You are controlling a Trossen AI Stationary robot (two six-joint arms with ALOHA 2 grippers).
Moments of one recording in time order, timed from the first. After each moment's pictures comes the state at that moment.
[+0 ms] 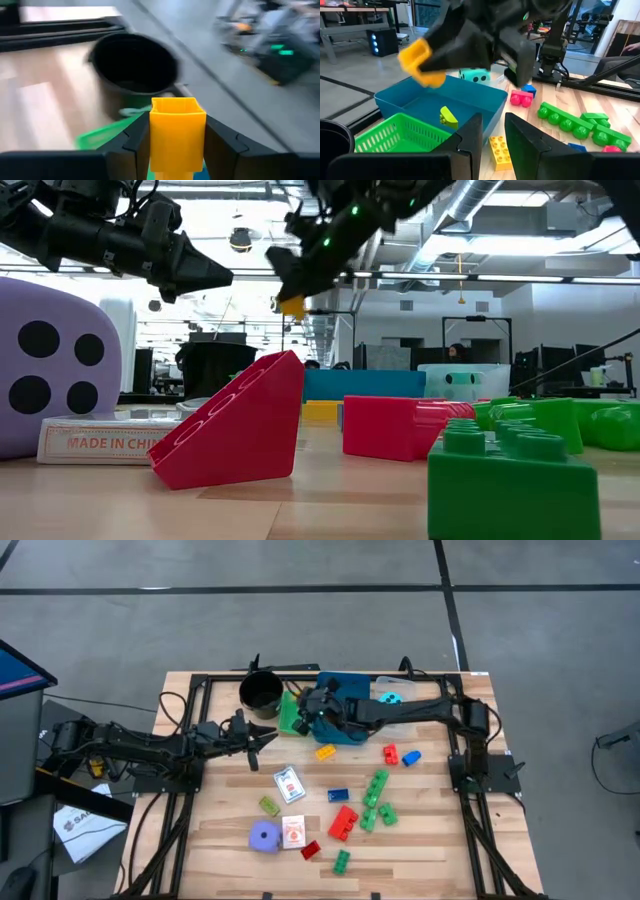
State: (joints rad) left arm 0.09 0.87 0.21 0.57 -0.27 -0.11; right arm -0.15 1.96 1.52 -0.07 0.52 0.00
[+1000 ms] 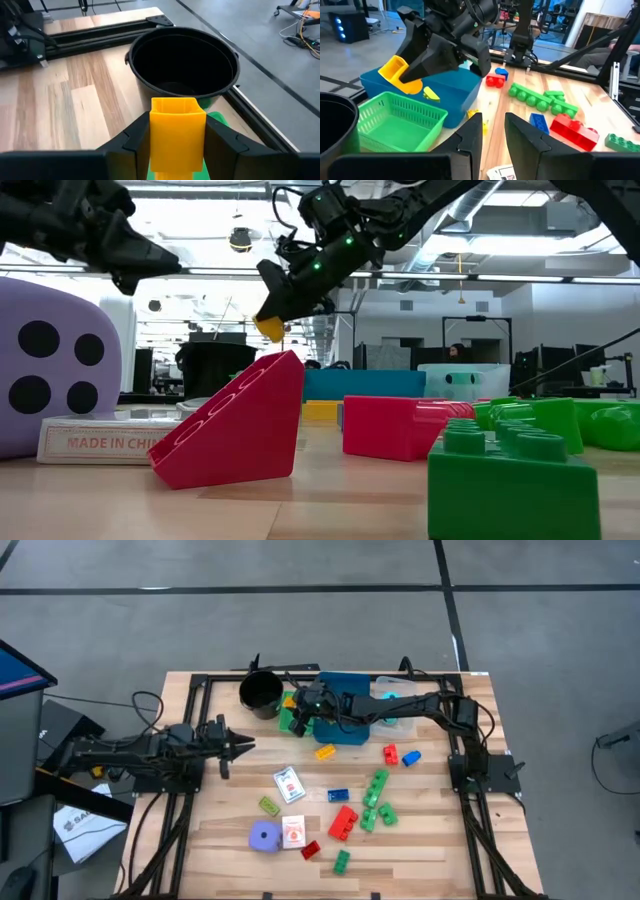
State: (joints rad) left arm 0.04 0.29 0.21 -0.07 -0.19 -0.16; right arm -0.23 2.05 1.52 0.03 0.23 0.05
